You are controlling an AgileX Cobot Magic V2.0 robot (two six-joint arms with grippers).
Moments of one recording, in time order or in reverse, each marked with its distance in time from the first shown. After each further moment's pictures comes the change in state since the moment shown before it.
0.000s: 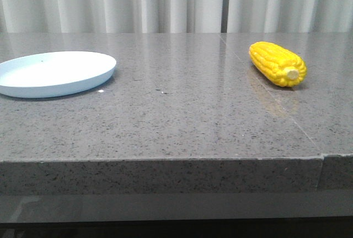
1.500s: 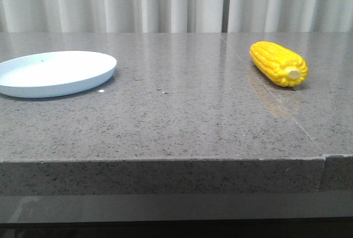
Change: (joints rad) left arm 0.000 0.319 -0.443 0.000 0.110 0.000; right arm 0.000 0.417 -0.502 0.004 0.077 0.000
